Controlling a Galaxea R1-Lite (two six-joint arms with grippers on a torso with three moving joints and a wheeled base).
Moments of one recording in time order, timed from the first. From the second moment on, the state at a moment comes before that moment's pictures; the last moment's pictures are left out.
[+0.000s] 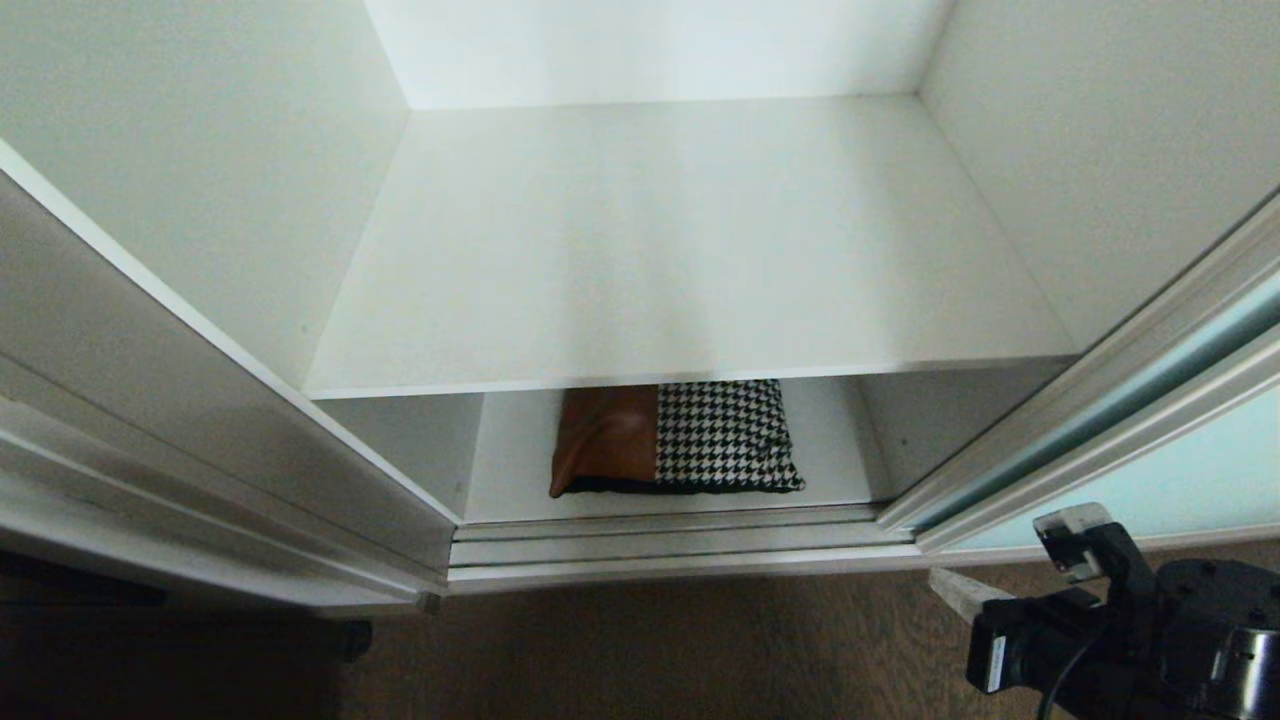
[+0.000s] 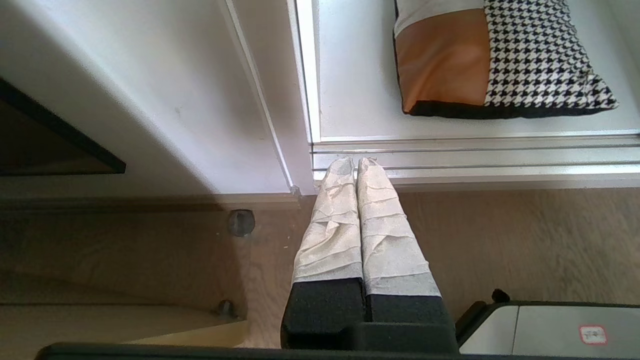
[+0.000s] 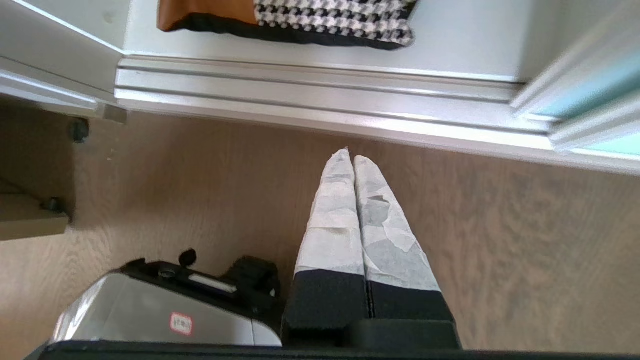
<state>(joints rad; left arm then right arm) 0.00 0.00 0.00 0.00 0.00 0.01 0.43 1.76 0.00 -1.42 -0.09 0.19</state>
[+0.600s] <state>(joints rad) 0.00 0.00 0.00 0.00 0.00 0.01 0.43 1.30 0.00 -0.98 -0.08 0.14</state>
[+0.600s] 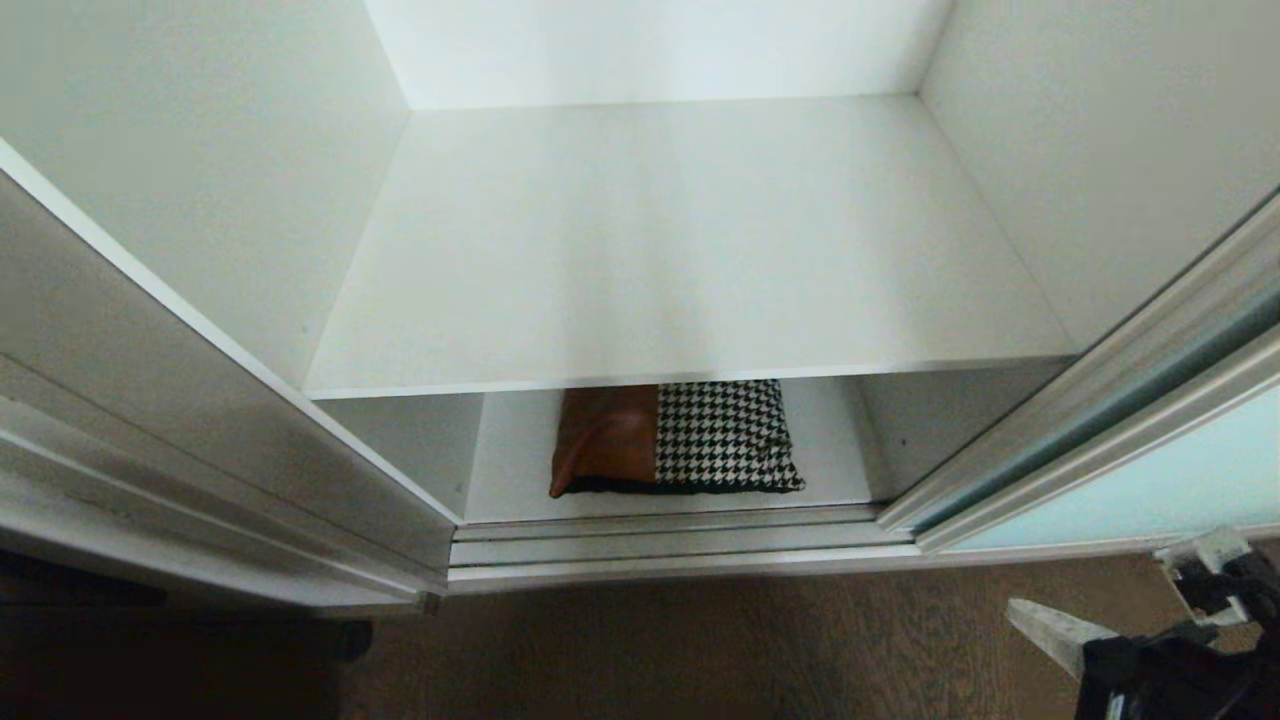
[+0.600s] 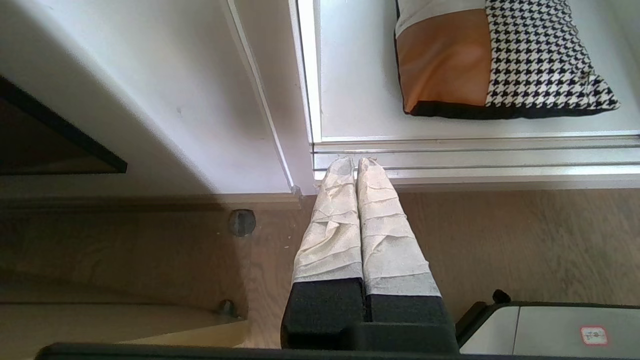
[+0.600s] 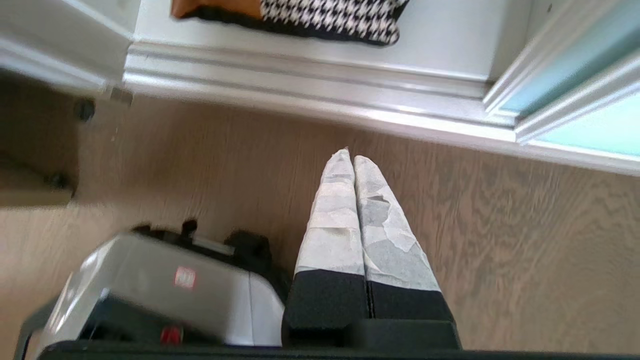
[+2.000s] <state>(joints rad) 0.00 0.00 0.00 0.00 0.00 0.01 0.00 0.09 0.00 -0.04 0.01 0.02</state>
